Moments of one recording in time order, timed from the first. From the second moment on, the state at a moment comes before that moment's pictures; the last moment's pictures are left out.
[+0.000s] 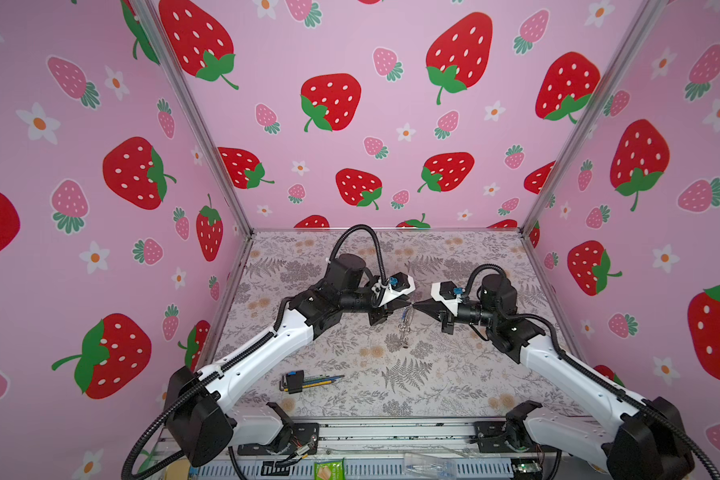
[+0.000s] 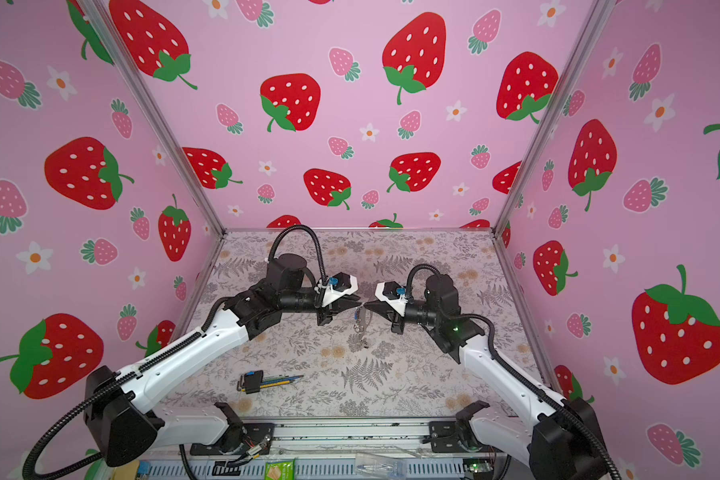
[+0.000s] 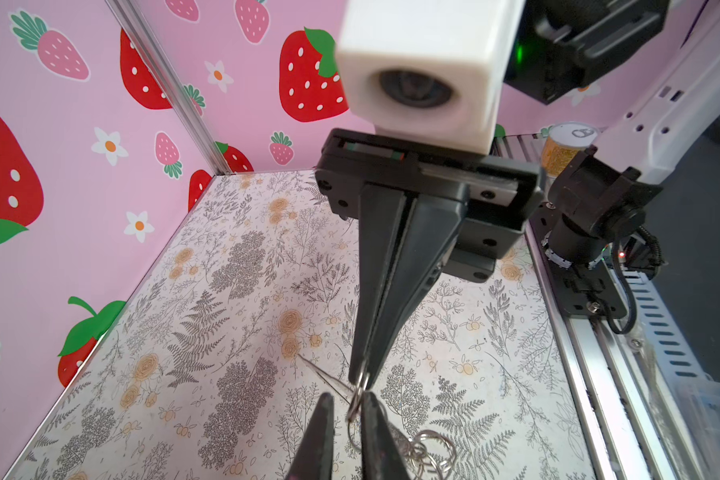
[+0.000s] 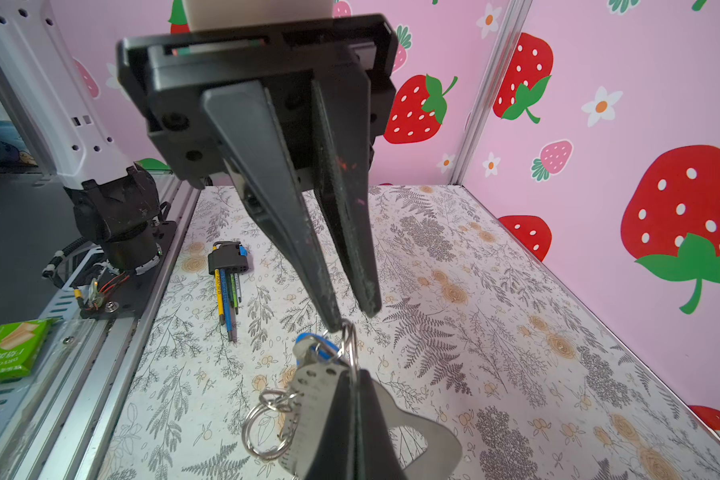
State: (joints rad) left arm -0.68 1.32 1.14 -0.31 0.58 0.53; right arm 0.57 1.10 0.70 0.15 -0.84 -0.36
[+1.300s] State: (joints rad) left arm -0.68 1.39 1.25 -0.48 0.59 0.60; right arm 0.57 1.05 0.69 0.16 -0.79 -0.40
